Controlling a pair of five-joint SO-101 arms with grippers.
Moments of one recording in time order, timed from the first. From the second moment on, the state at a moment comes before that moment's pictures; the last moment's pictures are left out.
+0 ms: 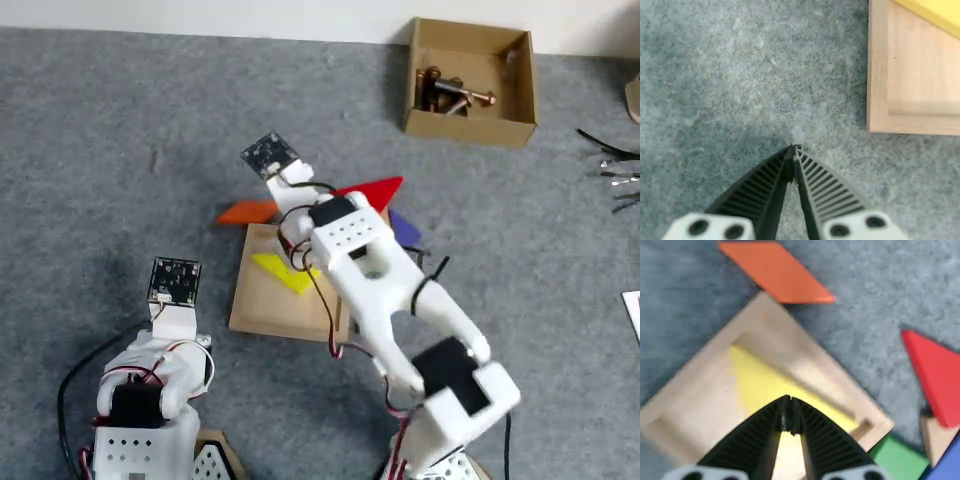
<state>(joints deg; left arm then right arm) -4.9 -103.6 96.0 75.7 1.4 -36.4 4.7 15.6 53.2 12.7</state>
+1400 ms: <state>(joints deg) -4.9 -103.6 96.0 75.7 1.4 -39.6 9.8 23.5 47.6 6.2</state>
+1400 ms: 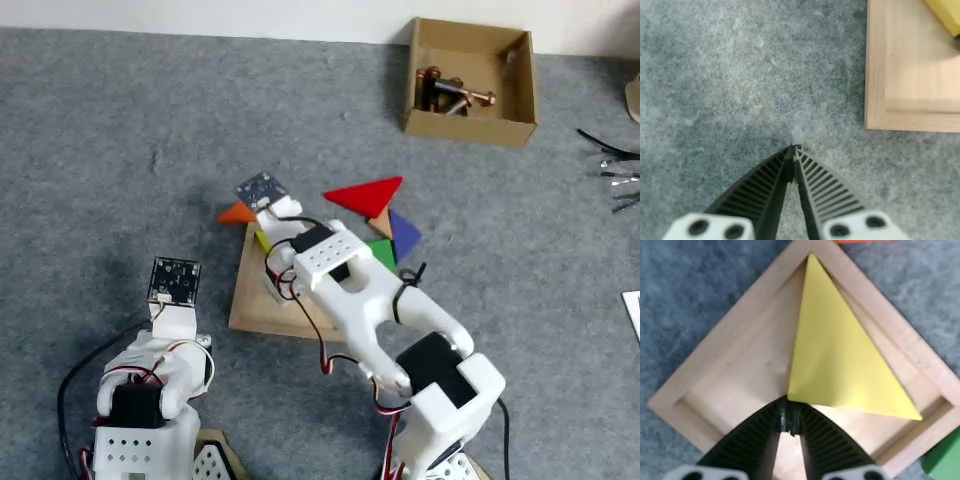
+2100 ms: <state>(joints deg) -4.9 -103.6 96.0 75.7 1.4 -36.1 9.9 19.9 47.1 12.7</state>
